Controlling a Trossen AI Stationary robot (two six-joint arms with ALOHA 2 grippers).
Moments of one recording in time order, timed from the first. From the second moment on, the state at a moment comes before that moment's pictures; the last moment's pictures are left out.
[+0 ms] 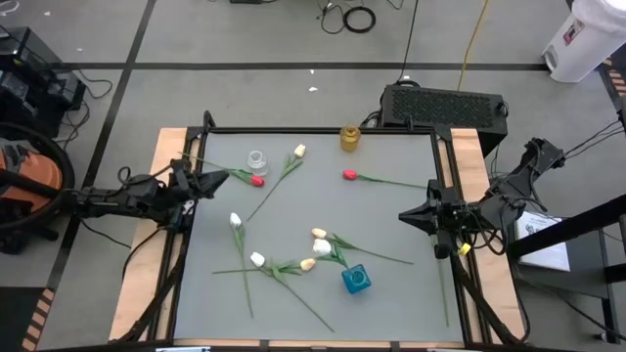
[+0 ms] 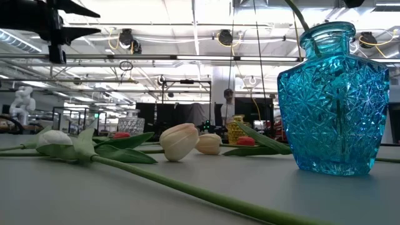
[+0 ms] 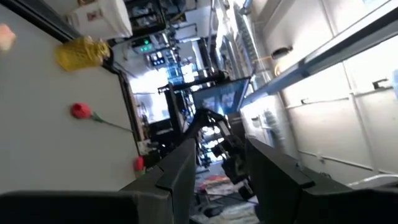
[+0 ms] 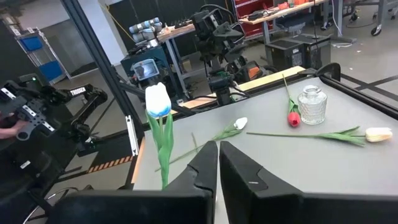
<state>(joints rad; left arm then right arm) -0.11 0.04 0.26 -0.05 -0.47 -1.25 0.71 0.68 0.77 -0.28 0.73 0.51</state>
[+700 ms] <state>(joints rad) -0.11 0.25 0.45 0.30 -0.46 -1.06 0.71 0.68 0.77 -0.28 0.73 0.51</state>
